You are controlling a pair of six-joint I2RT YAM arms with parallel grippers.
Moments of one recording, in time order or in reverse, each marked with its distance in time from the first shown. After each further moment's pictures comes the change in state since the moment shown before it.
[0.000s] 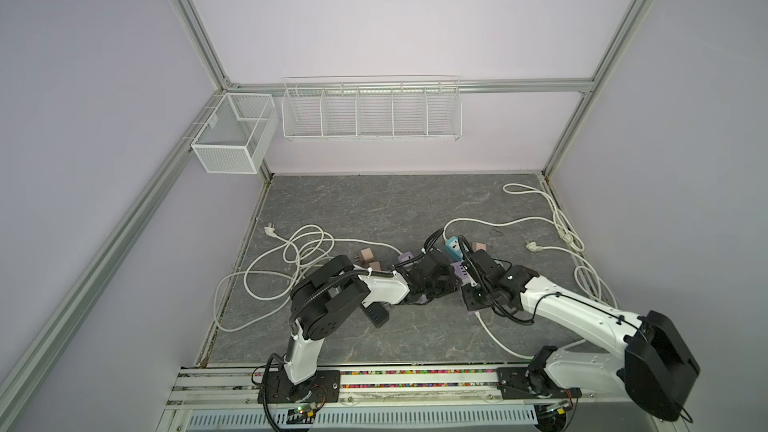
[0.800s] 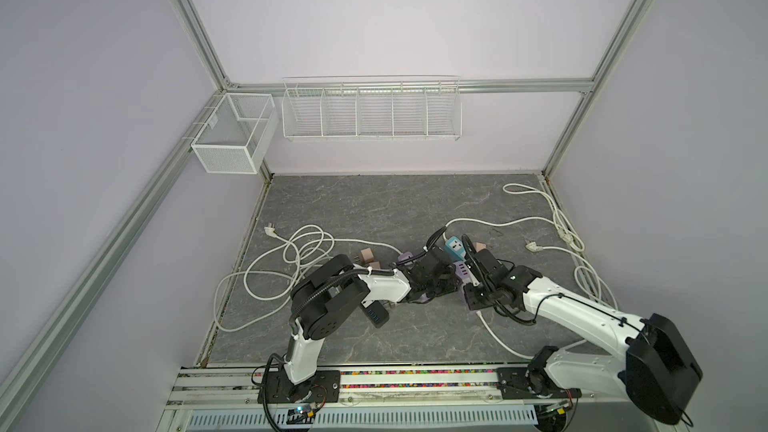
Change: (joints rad) left arm 0.002 0.002 0.033 -0.057 0.001 0.051; right arm -0.034 -0.032 -0.014 0.003 -0.010 -0.015
